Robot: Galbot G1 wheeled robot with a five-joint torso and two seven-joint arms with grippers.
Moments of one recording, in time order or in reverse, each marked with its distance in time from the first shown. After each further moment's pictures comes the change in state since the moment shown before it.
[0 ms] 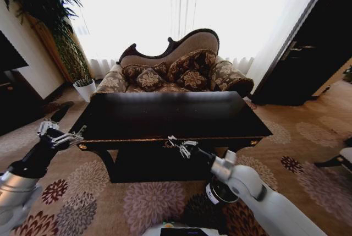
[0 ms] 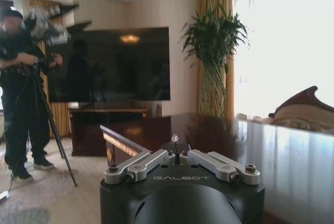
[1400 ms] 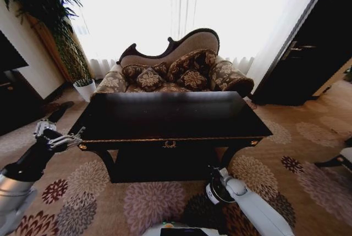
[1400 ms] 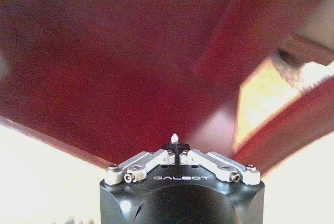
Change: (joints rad) left arm 0.054 0.005 -0.051 -0.027 -0.011 0.000 -0.005; right arm 0.354 0.172 -0.189 -1.180 -0.329 -0.118 0.352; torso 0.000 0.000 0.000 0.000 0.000
